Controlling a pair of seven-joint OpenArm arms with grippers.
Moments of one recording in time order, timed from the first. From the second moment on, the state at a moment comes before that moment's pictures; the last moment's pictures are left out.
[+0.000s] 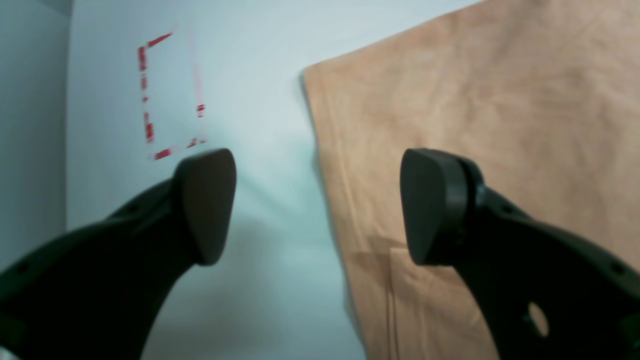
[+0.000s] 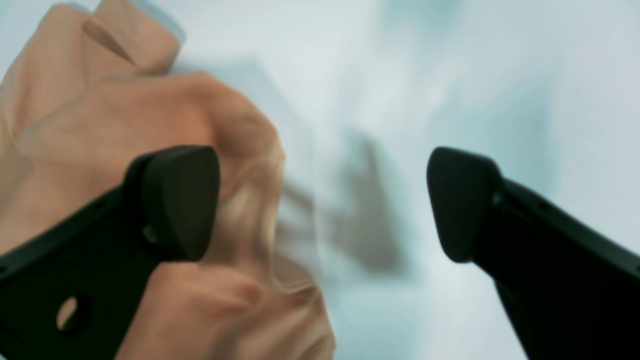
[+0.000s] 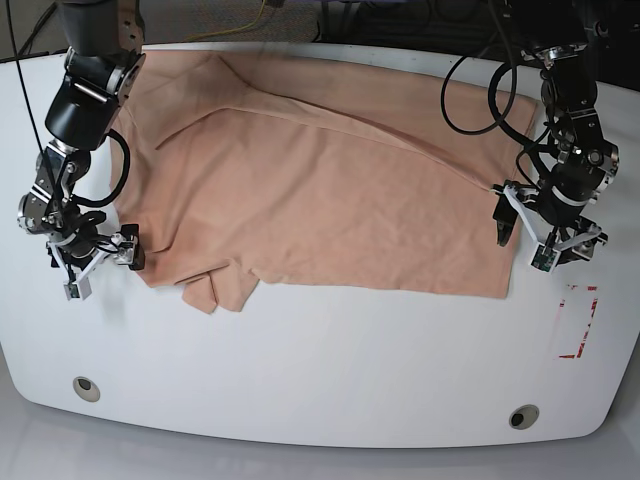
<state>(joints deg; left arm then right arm) 2.0 -13.1 -18.5 105.1 -0.7 -34.8 46.5 20.6 22.4 27.4 55.5 10.3 40.1 -42.5</state>
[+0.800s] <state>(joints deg) 1.9 -13.1 -17.0 105.1 -0.7 -34.8 46.5 19.0 20.4 27.4 55.5 10.3 40.1 -42.8</state>
